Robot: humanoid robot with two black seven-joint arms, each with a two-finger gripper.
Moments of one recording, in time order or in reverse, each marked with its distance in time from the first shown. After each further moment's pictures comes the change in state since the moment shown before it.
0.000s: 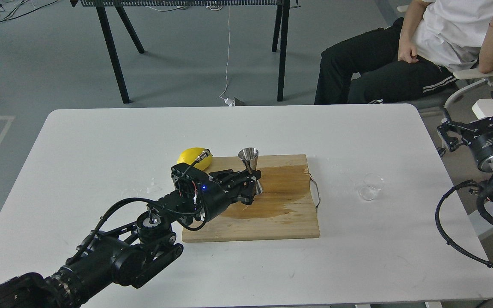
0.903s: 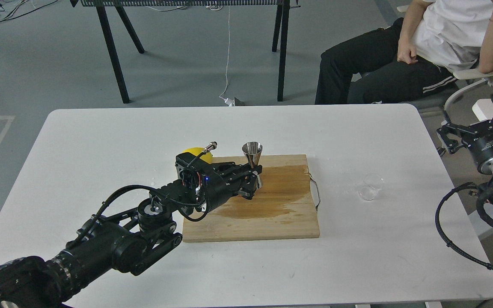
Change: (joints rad) left arm -0.082 0.015 0.070 0.024 0.000 -0.014 0.002; right arm -0.008 0.001 0.000 -0.003 0.000 0.000 0.002
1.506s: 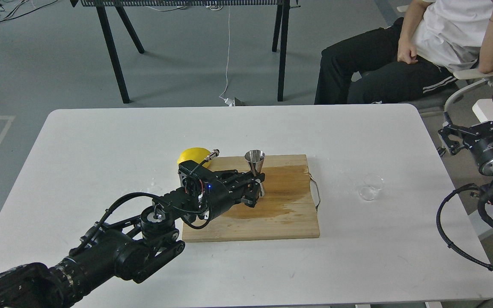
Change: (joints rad) left arm 0.030 -0.018 0.001 -0.004 0.000 0.000 0.000; right arm -0.009 -0.002 0.005 0.002 0.000 0.000 0.000
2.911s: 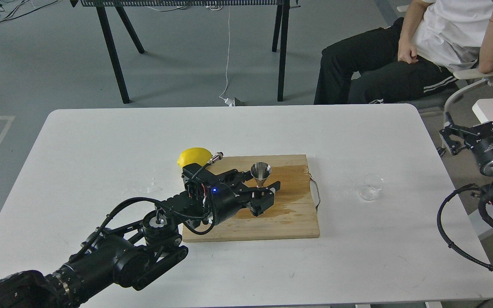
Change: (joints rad) left arm 0.040 0.018 -0.013 -0.109 0.000 0.002 -0.015; right arm -0.001 -0.003 0.009 0.000 0.000 0.000 0.000
